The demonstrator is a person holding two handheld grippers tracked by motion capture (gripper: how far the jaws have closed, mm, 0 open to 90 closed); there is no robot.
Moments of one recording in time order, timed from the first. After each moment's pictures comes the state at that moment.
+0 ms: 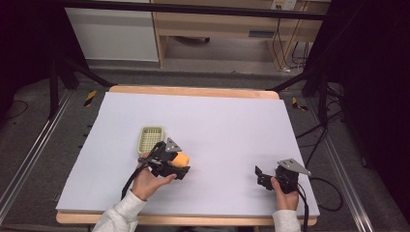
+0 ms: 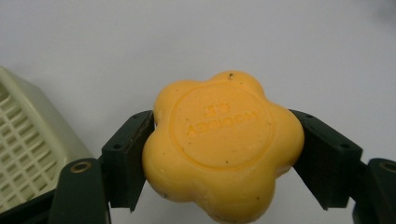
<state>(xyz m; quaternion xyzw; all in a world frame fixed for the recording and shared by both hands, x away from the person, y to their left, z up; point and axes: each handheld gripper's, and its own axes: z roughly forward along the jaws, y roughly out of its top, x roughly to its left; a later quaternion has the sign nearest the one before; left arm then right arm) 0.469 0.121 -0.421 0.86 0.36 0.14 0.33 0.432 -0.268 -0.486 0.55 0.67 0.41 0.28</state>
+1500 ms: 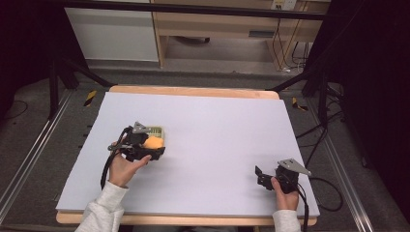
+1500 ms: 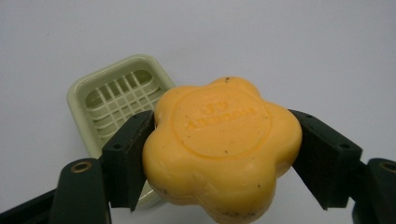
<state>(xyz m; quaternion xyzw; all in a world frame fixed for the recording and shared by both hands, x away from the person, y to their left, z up) 0.500 0.190 -0.400 0.81 0.45 0.17 0.35 0.432 -0.268 -0.486 0.55 0.67 0.41 0.28</state>
